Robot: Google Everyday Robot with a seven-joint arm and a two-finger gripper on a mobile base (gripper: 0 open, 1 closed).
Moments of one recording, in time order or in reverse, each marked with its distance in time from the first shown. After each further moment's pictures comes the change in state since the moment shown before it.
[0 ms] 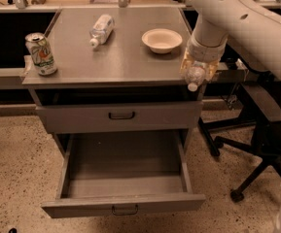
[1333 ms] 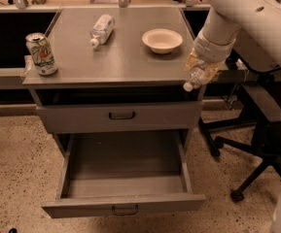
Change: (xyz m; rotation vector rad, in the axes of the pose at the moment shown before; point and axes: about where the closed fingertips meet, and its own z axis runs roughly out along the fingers) arm -0.011 0.008 -0.006 0.043 -0.111 0.436
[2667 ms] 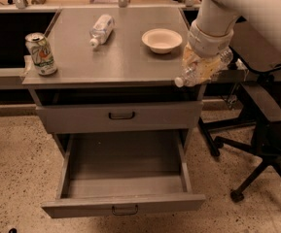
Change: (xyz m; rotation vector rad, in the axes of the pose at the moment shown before) arm -0.040 -0.007 -0.041 -0.025 0.001 0.284
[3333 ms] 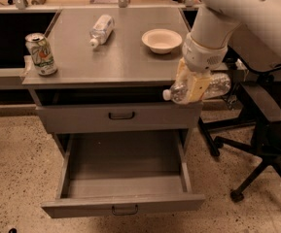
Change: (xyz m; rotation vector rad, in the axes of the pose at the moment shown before) arm -0.054 0.034 0.008 -0.113 -0.152 0.268
